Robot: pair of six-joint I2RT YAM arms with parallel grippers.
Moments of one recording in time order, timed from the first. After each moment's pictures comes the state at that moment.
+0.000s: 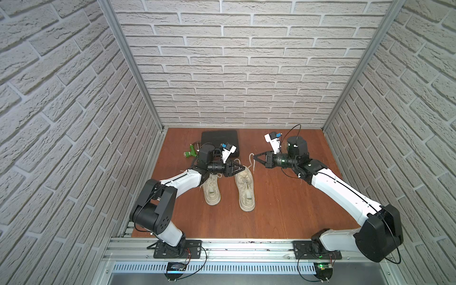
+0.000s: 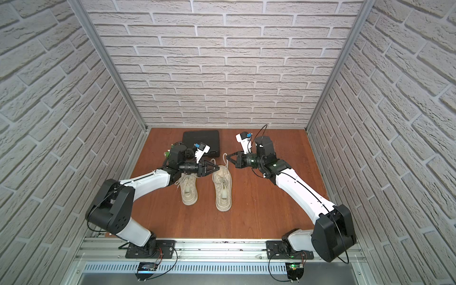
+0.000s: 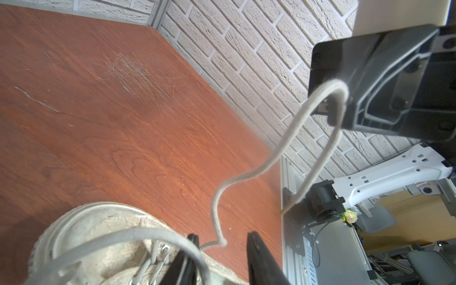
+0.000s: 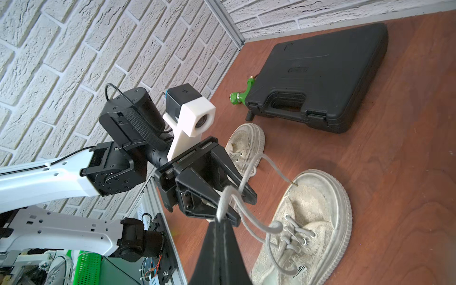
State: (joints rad) left arm -0.42 1.58 0.85 0.29 1.00 -0.28; right arm 0.39 1.35 1.06 -0.19 -0.64 0.47
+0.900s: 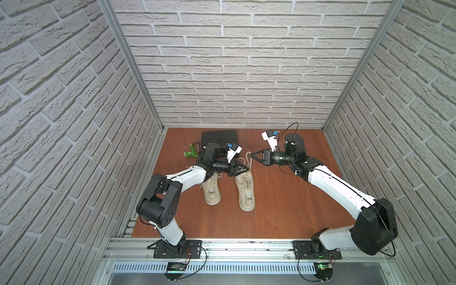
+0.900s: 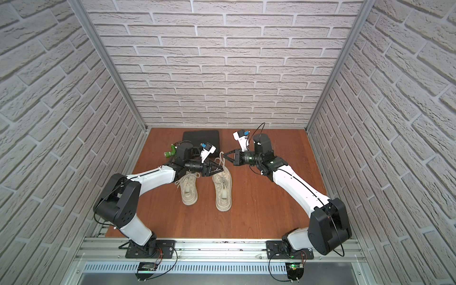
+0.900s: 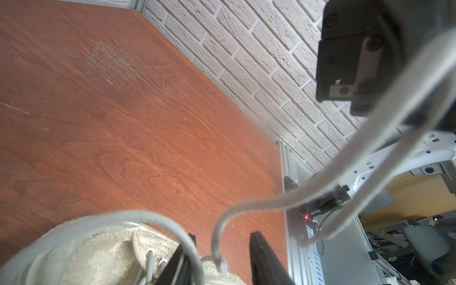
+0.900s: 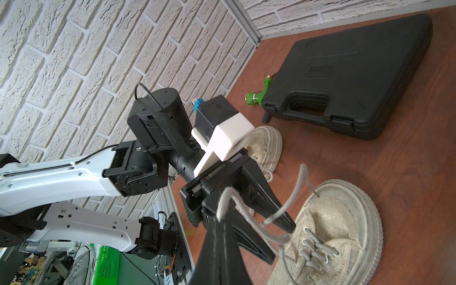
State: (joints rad) left arm -0.46 1.66 0.95 0.19 1.01 -0.17; right arm 0.39 1.41 1.10 -0.13 -0.72 0.51
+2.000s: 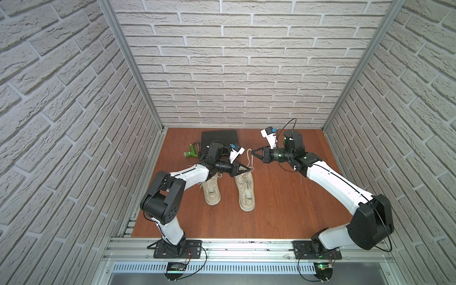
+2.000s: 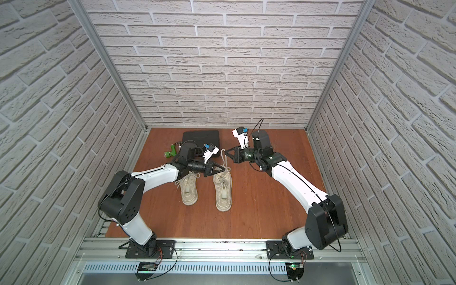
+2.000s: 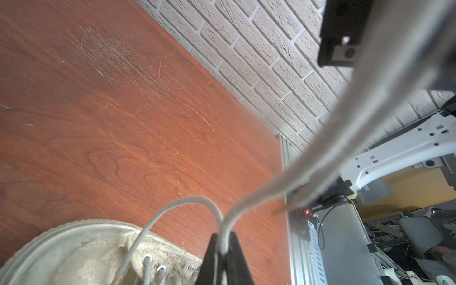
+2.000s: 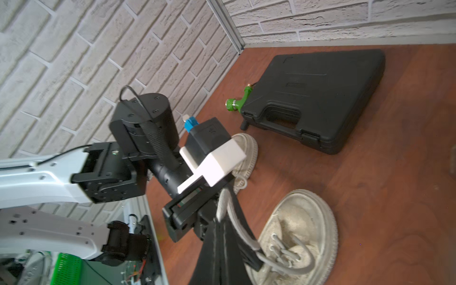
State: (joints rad) left arm -0.48 1.71 0.98 0.16 1.01 -0.15; right arm 0.37 1.48 1.21 -0.25 -0.63 0.32
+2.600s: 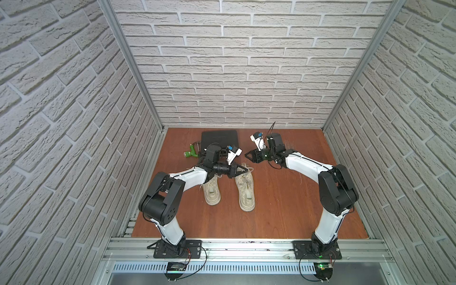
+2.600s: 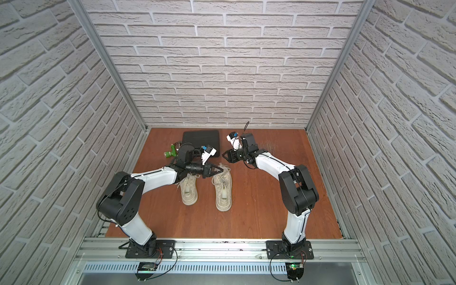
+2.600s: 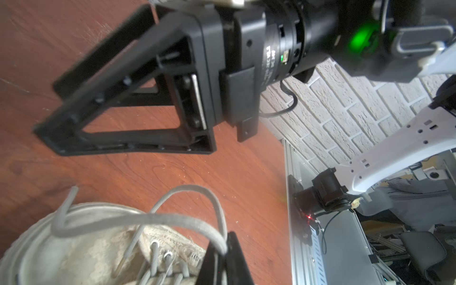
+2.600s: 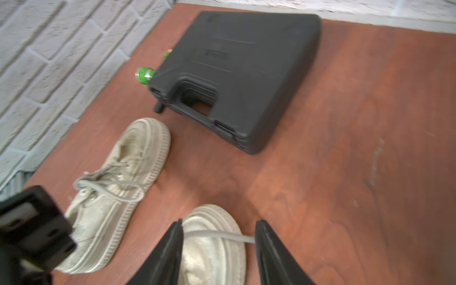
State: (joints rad) left arm -0.45 1.69 0.90 0.25 0.99 -0.21; right arm 0.36 1.84 1.26 -0.14 -0.40 0.11
